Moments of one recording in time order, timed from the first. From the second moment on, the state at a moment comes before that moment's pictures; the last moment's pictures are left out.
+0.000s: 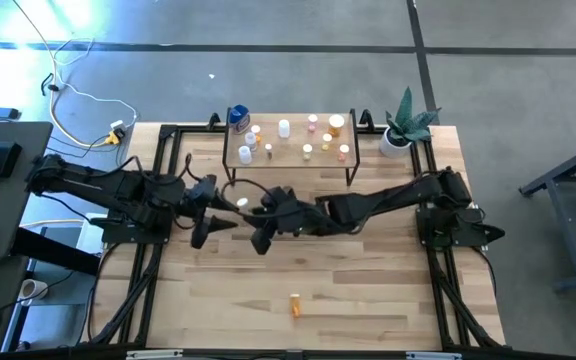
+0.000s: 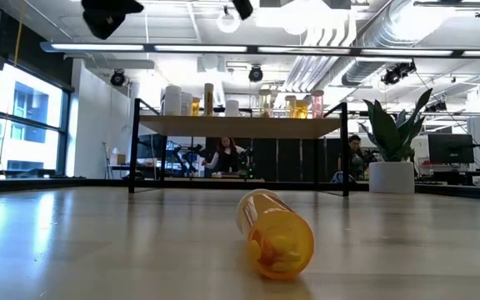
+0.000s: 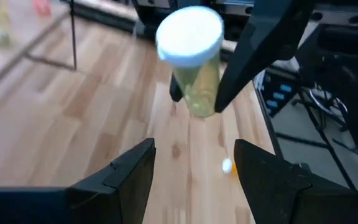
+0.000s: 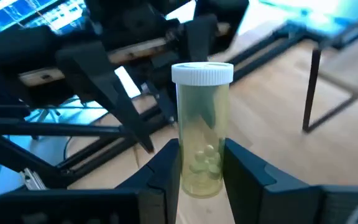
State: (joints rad) left arm -0.09 0.83 0.77 -0.37 -0.09 -0.37; right arm 0.22 1.91 1.73 -0.25 0.41 0.60
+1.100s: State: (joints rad) left arm 0.23 0.89 0.77 0.14 -0.08 -0.23; right arm 0.04 1.80 1.73 -0.19 0.30 0.33
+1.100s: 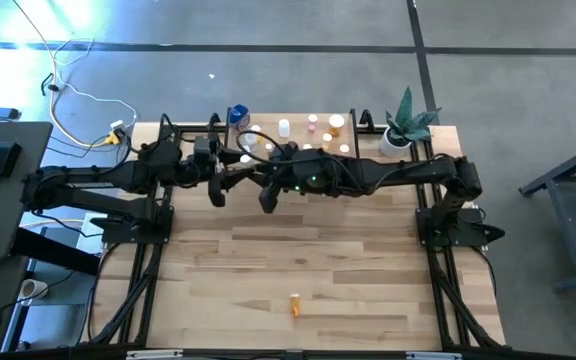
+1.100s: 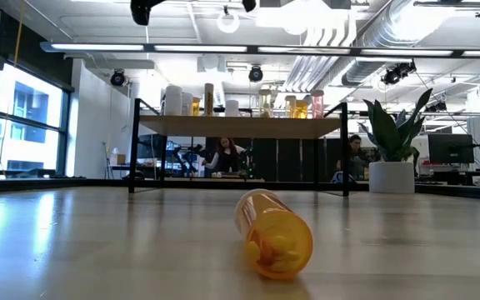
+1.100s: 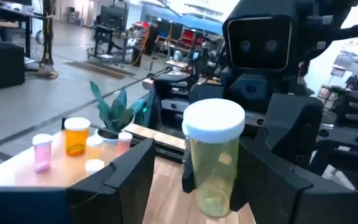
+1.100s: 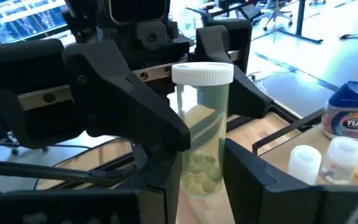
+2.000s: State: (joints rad) left arm 0.30 0.91 0.77 0.19 -0.06 -0.23; right arm -0.05 1.80 1.73 -0.15 0.18 0.26
